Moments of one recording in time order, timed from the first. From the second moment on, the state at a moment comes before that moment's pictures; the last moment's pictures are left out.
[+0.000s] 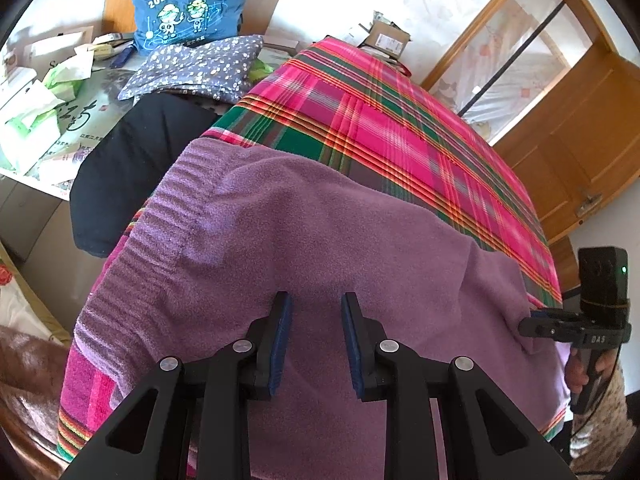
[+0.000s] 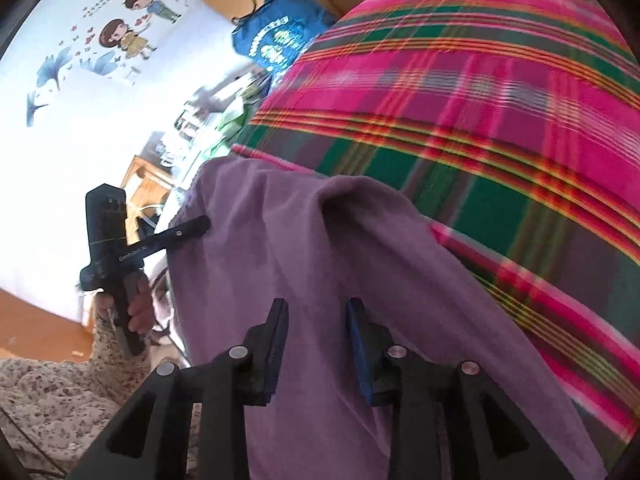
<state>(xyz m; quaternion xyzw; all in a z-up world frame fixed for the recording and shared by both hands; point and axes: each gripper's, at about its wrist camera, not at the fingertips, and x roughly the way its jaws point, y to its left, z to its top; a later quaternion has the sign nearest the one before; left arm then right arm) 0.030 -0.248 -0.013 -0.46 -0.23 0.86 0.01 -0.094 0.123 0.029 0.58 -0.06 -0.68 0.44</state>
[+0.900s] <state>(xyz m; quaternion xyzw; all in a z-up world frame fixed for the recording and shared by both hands) 0.028 -0.253 -0.016 -0.46 -0.26 0.85 0.02 -0.151 0.065 0.007 0.62 -0.14 -0.59 0.49</state>
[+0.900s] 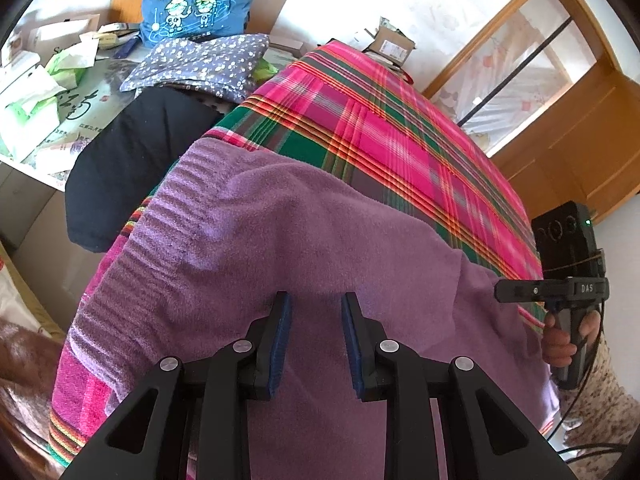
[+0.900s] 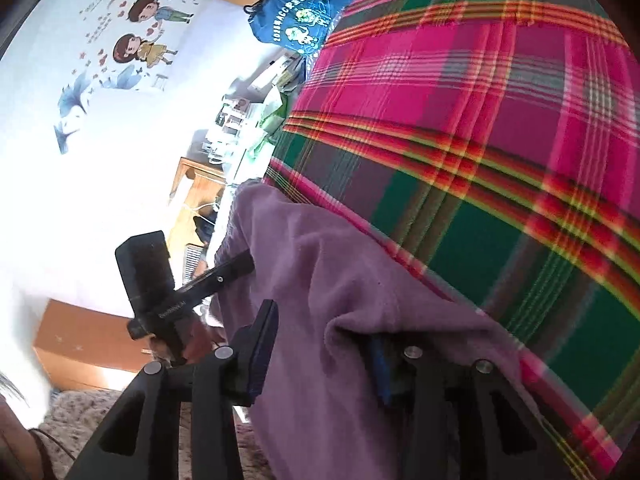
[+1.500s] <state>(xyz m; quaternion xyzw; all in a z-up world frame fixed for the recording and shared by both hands) 0.027 -0.256 -0.015 -0.46 -0.28 0.85 0.01 -0.189 0.088 0.009 0.61 -0.15 -0.64 0.44</state>
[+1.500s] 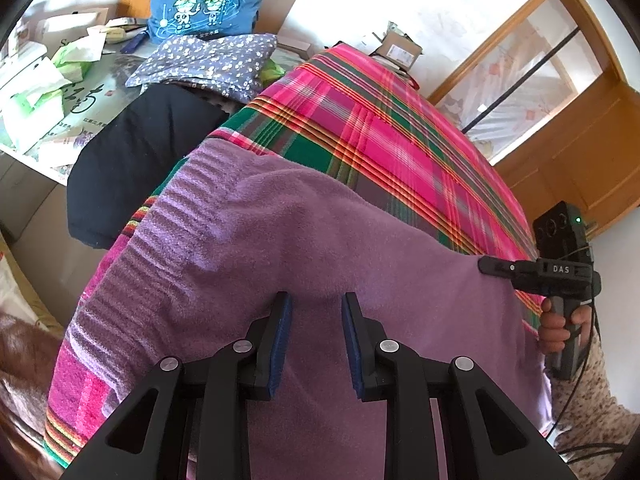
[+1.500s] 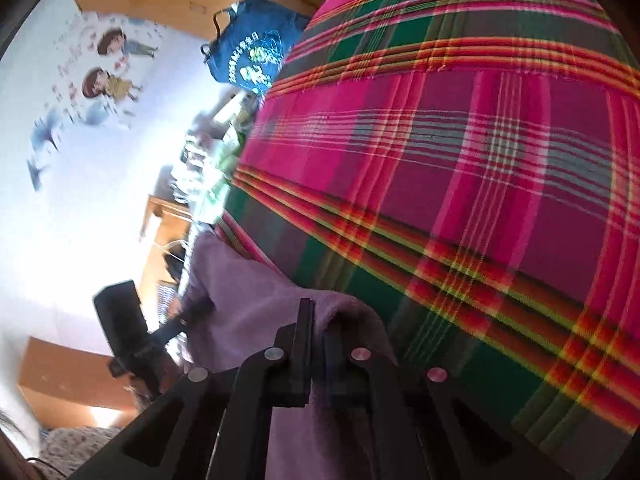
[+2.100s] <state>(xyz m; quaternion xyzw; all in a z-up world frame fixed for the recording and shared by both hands) 0.027 -0.255 -0.015 -0.45 -0.27 0.85 0.00 -0.120 0.131 0.043 0.55 0.03 -0.73 0.40</state>
